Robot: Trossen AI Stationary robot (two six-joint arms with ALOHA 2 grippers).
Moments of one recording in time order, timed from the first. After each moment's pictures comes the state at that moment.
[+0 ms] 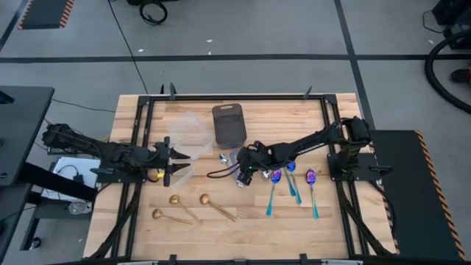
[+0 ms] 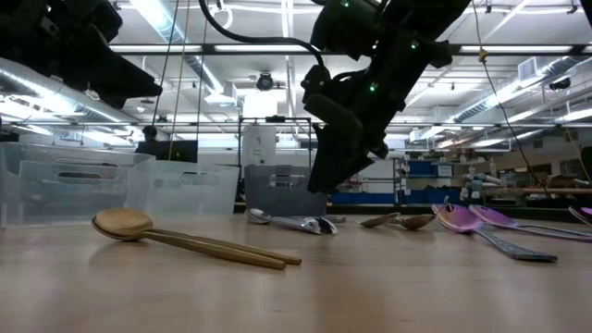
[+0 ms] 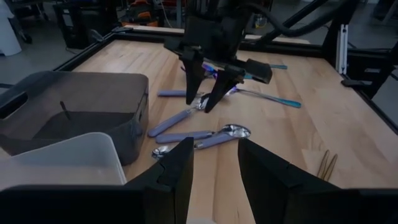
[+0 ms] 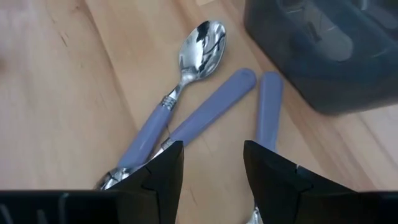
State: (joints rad) left arm -0.28 0.50 0.22 0.00 -0.39 -0.18; right arm 0.09 1.85 1.11 -0.25 0.32 0.47
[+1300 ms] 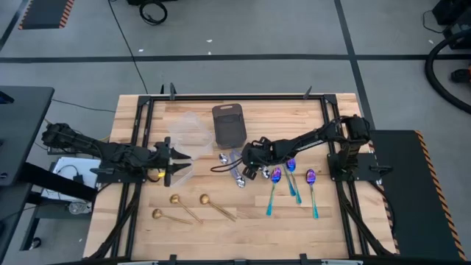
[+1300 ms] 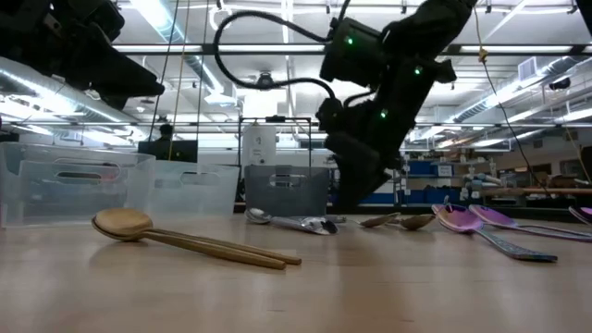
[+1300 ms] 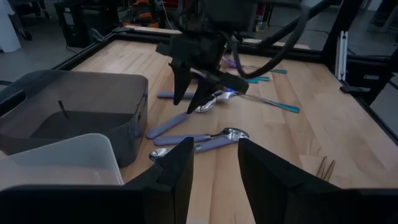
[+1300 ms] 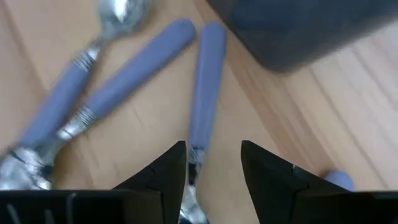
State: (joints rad) left arm -0.28 0.51 0.22 0.03 -0.39 -0.20; right arm 0.03 1.85 1.04 -0.30 0.32 0.47
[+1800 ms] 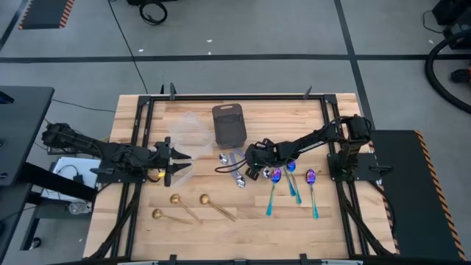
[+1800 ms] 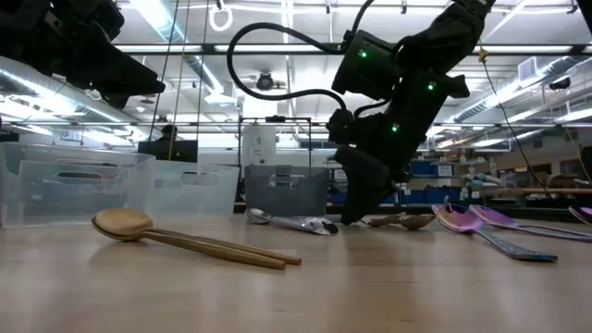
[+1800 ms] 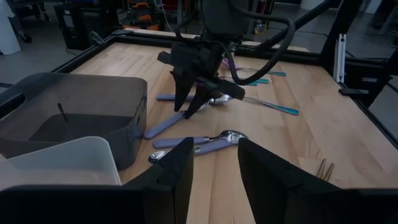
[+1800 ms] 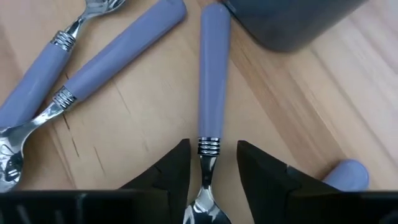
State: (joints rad) left arm -0.28 0.51 0.22 0.04 -0.39 -0.20; right arm 0.03 1.84 0.95 -0.19 0.32 0.48
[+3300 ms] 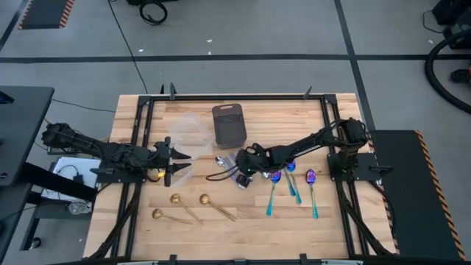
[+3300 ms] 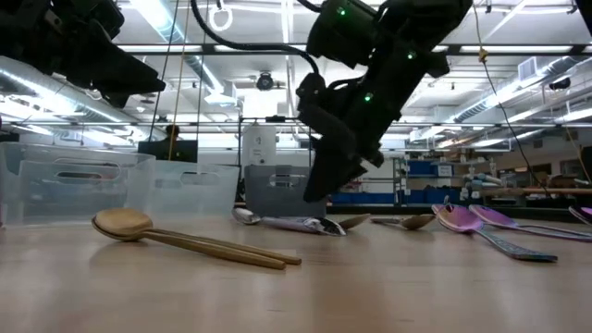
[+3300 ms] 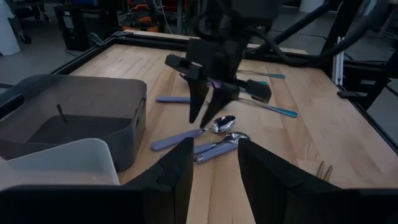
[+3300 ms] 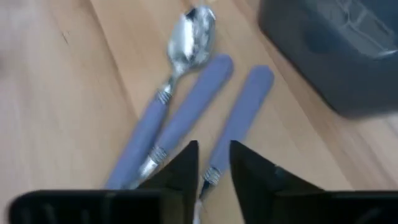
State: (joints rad) left arm -0.28 0.51 0.22 0.05 -0.39 -0.20; right arm 0.11 1.90 1.11 -0.18 0.33 0.49
